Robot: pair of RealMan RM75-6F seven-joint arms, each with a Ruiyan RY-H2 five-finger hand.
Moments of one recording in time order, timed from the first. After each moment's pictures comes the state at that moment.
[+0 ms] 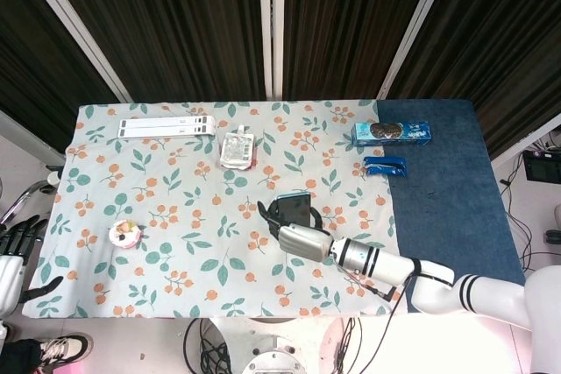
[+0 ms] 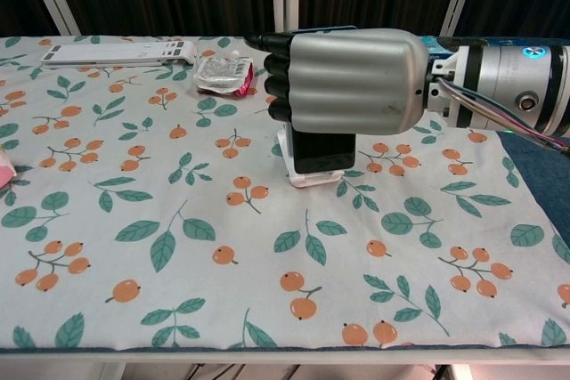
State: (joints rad) left arm -0.02 -1.18 0.00 -1.39 1.56 1.57 -0.17; right arm 0.91 -1.48 0.10 -1.40 -1.95 0.88 -1.15
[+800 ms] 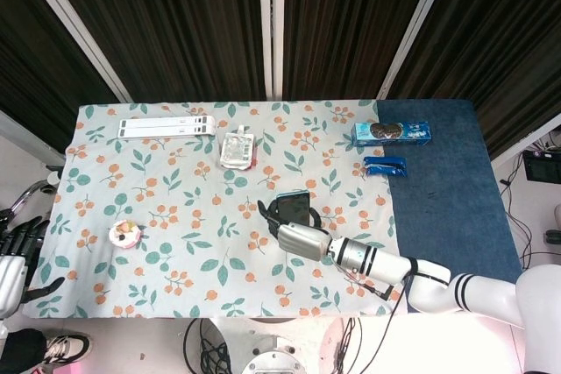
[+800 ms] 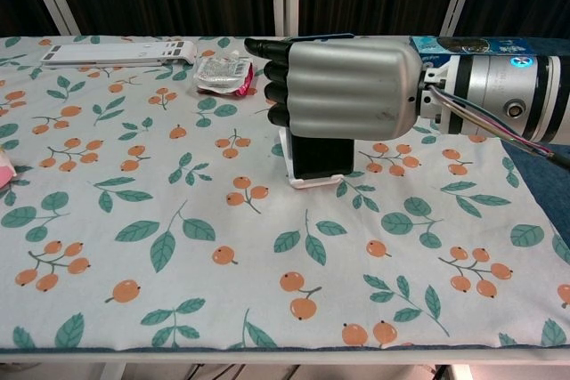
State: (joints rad) left arm -0.03 -1.18 0.00 -1.38 1.56 1.56 -0.18; right arm 0.92 -1.51 0.09 -1.35 -1.94 0.89 -1.12
